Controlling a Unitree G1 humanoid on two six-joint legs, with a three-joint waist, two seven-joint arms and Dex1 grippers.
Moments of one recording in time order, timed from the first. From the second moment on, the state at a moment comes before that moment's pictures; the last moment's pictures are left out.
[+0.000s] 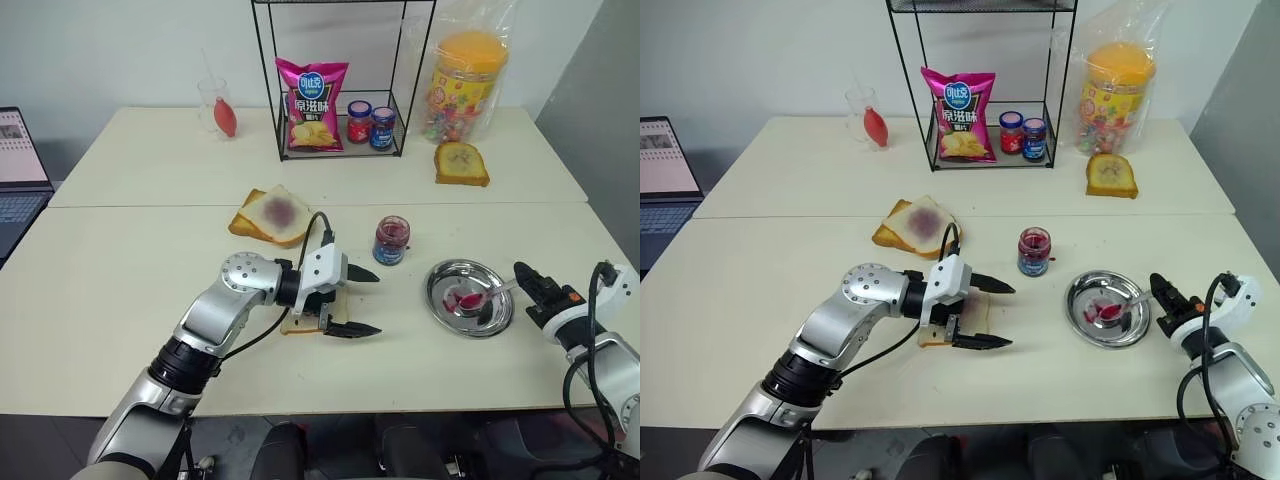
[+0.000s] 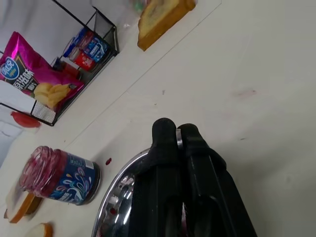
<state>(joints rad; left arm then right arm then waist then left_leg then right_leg) -0.54 0.50 -0.35 -0.07 -0.29 0.31 -1.18 0.01 -0.36 -0.58 -0.32 1.24 0.76 -0.08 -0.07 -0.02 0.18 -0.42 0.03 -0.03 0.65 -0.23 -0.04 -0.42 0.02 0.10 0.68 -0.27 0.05</state>
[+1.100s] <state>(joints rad) -0.52 0.54 -0.24 -0.11 -0.29 0.32 -1.10 -0.02 -0.51 -0.57 -0.14 1.04 0.70 0.06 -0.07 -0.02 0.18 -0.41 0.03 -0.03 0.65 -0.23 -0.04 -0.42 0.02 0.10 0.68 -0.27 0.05</state>
